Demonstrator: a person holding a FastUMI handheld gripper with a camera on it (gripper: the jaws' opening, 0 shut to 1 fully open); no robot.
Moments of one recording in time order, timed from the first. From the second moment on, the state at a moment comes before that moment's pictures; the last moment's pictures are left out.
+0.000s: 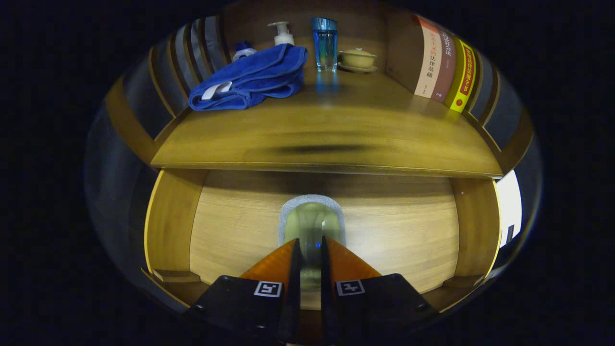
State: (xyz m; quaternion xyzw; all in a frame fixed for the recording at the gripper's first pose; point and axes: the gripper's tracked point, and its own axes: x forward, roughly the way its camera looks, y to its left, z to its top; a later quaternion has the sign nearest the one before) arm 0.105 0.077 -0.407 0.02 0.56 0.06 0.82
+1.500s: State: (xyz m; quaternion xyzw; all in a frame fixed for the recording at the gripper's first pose) arm 0.129 0.047 -0.230 0.17 0.26 0.11 0.95
